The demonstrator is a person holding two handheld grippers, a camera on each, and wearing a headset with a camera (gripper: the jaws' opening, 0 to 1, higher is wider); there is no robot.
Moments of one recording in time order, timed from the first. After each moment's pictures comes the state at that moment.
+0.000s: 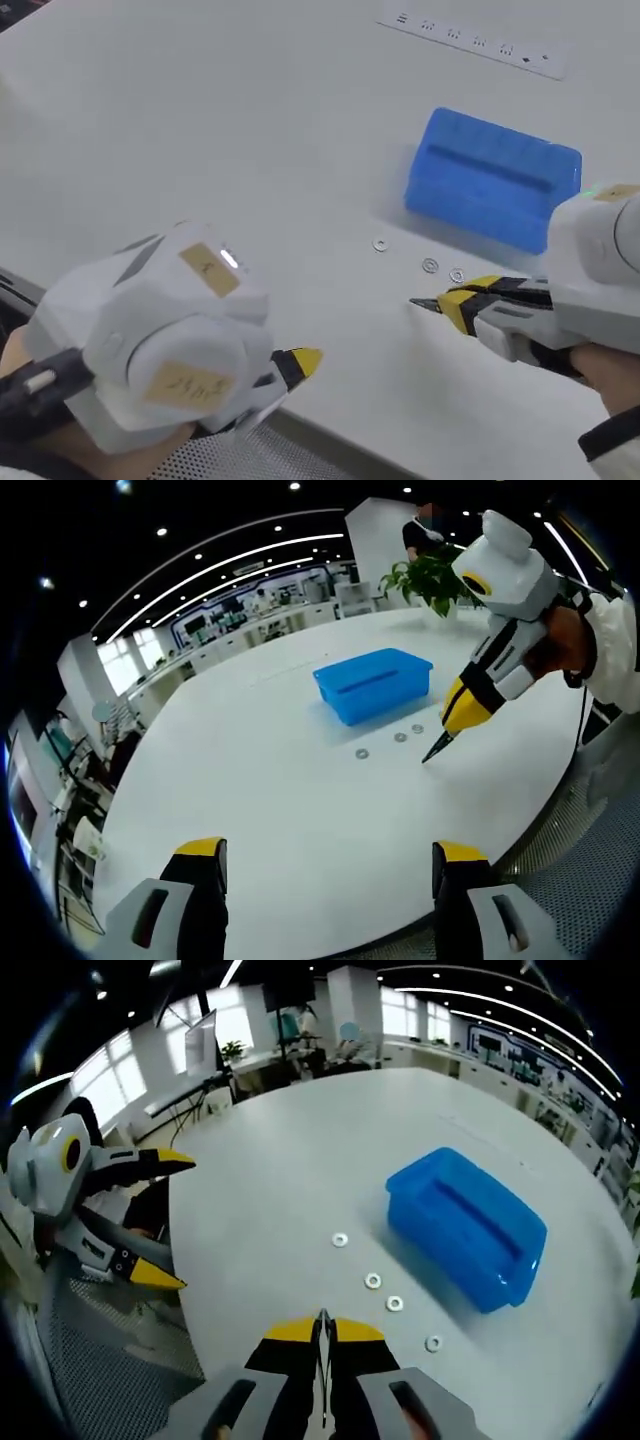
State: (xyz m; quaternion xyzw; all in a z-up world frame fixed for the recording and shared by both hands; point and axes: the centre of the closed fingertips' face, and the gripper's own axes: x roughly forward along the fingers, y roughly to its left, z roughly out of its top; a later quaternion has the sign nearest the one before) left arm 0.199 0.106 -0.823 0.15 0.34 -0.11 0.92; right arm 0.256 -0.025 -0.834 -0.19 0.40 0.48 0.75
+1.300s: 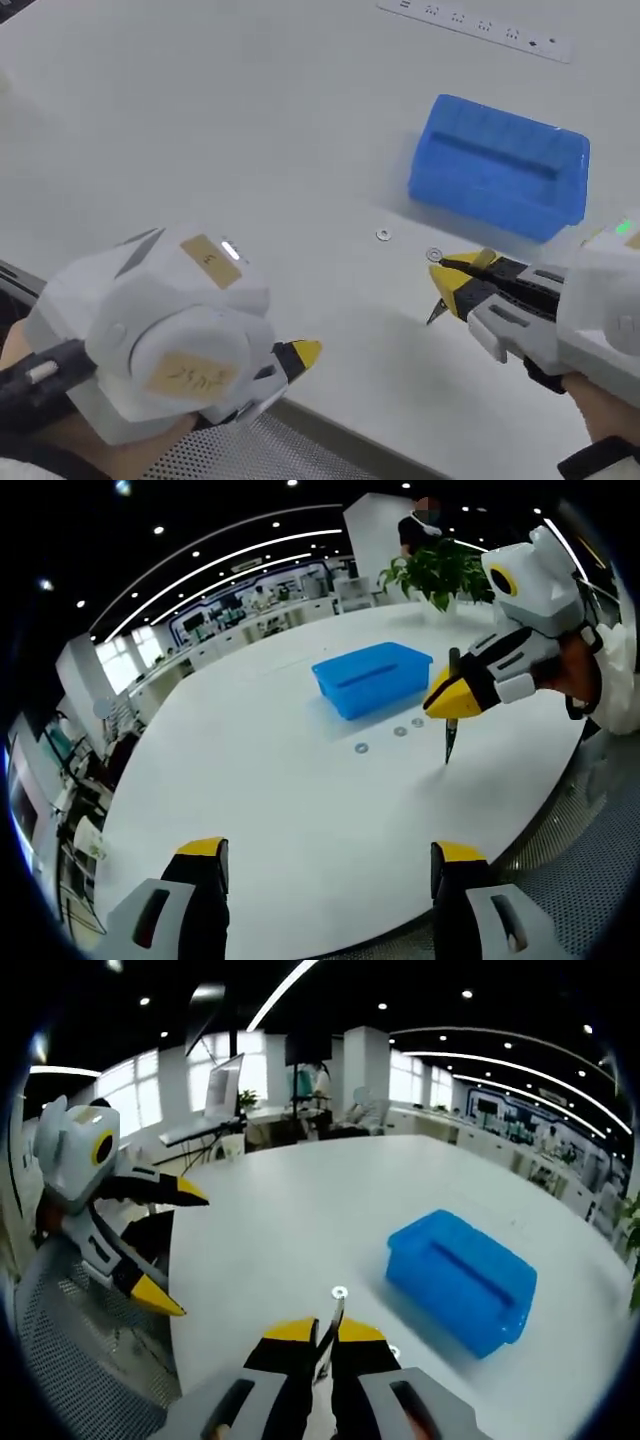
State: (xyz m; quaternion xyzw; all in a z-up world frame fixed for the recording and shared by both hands) left arm 0.199 0.107 -0.826 0.16 0.35 -0.11 0.92; right arm 0.269 -0.006 -0.818 -0.14 0.24 0.51 0.81
